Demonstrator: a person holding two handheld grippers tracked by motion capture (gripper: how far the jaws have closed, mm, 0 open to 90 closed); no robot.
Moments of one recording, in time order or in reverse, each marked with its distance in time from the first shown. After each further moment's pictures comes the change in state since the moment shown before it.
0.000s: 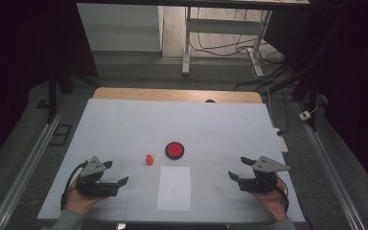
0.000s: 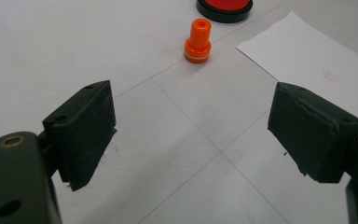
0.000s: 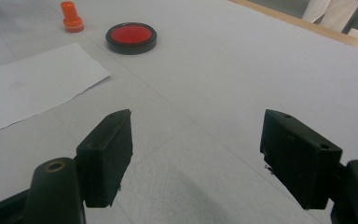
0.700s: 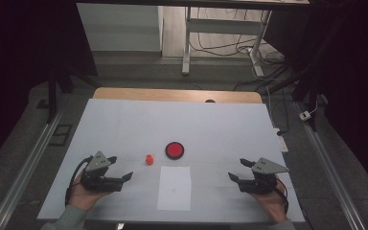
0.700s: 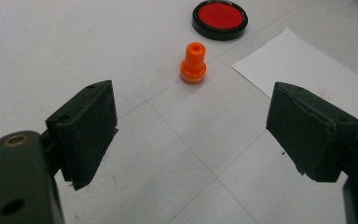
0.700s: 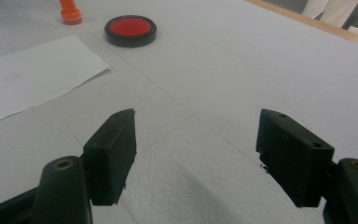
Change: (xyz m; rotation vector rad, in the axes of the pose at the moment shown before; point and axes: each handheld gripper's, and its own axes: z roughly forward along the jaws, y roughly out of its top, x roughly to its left) left arm -0.003 0.020 0.003 -0.009 0.000 0.015; right arm 0.002 -0.004 0.001 0.011 -0.007 -0.010
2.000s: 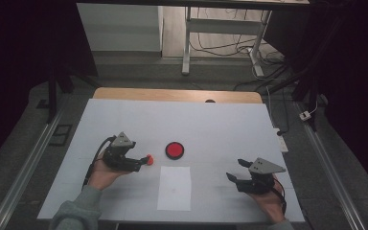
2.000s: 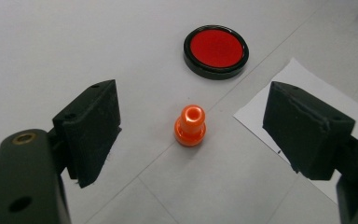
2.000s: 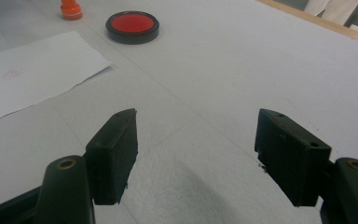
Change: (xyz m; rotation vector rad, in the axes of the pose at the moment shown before) left arm 0.007 0.055 0.053 0.070 -0.061 0.049; right arm 0.004 0.001 0.005 0.016 -0.001 -0.005
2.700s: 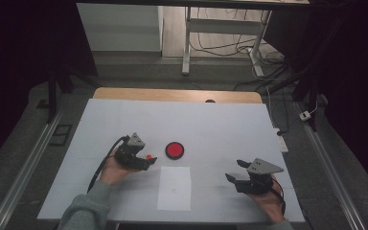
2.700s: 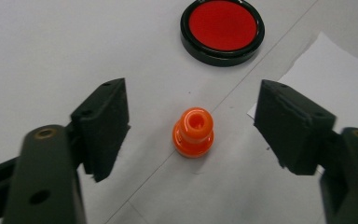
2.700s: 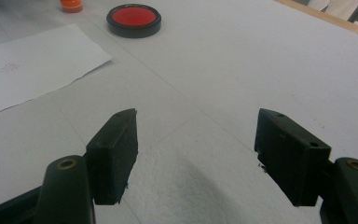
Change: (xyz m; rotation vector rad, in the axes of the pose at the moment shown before) left arm -0.001 0.003 0.041 0.100 -0.008 0.051; right arm 0.002 -0.001 0.003 0.021 0.003 -0.010
